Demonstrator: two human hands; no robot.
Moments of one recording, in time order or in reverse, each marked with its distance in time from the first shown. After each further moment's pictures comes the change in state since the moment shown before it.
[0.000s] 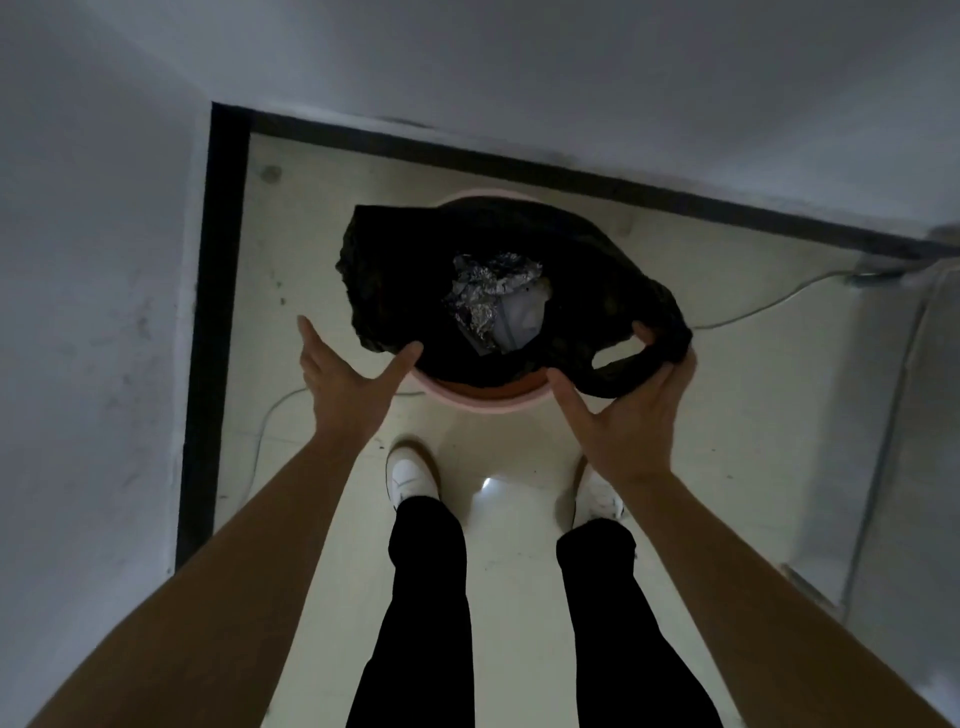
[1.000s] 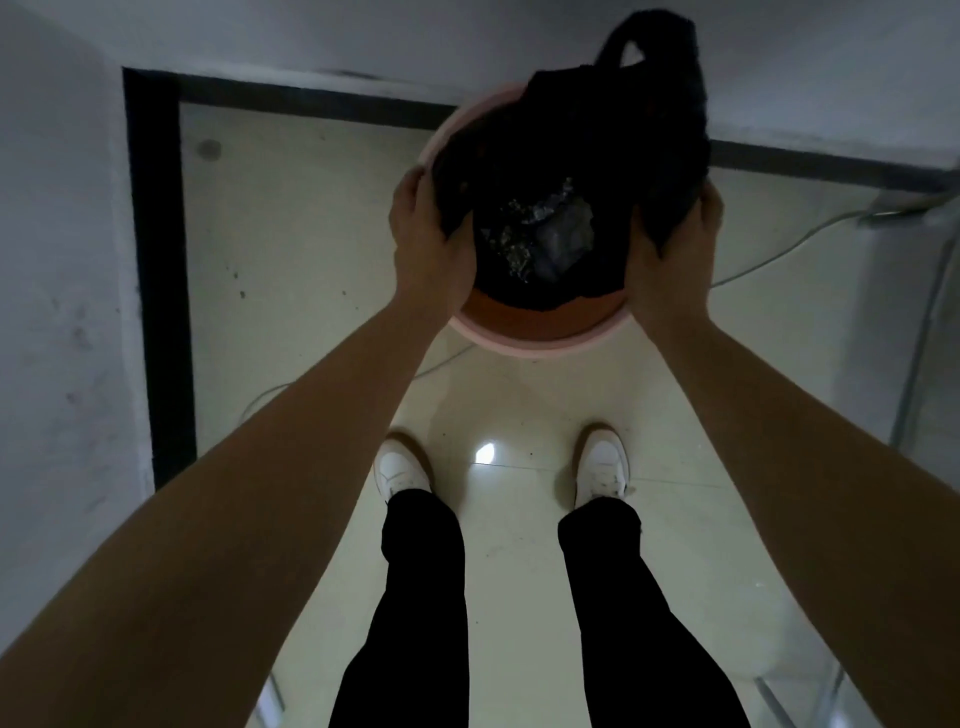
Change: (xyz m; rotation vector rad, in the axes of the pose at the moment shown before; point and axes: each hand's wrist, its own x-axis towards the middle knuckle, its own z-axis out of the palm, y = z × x) left_hand 0.046 0.123 0.092 -0.126 -0.163 0.329; right_hand 0.122 0.040 0.025 0.191 -0.071 0.257
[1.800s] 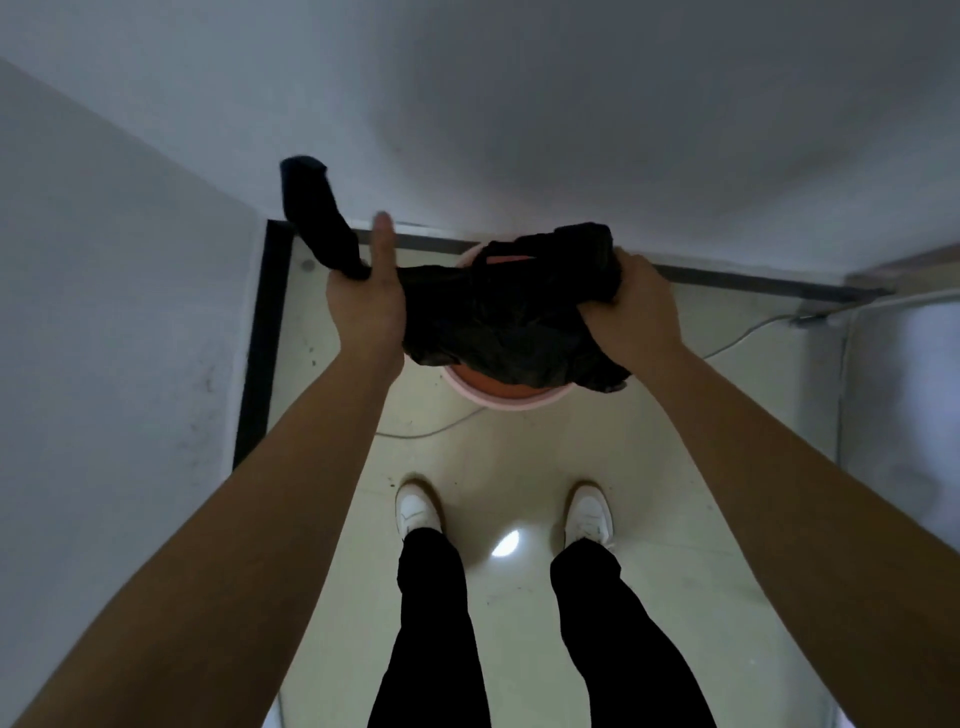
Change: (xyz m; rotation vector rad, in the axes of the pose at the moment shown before) left_hand -0.100 0.161 -0.094 -0.502 0.380 -0.273; right_hand -0.022 -0.126 -0.125 -0.128 -0.273 -0.167
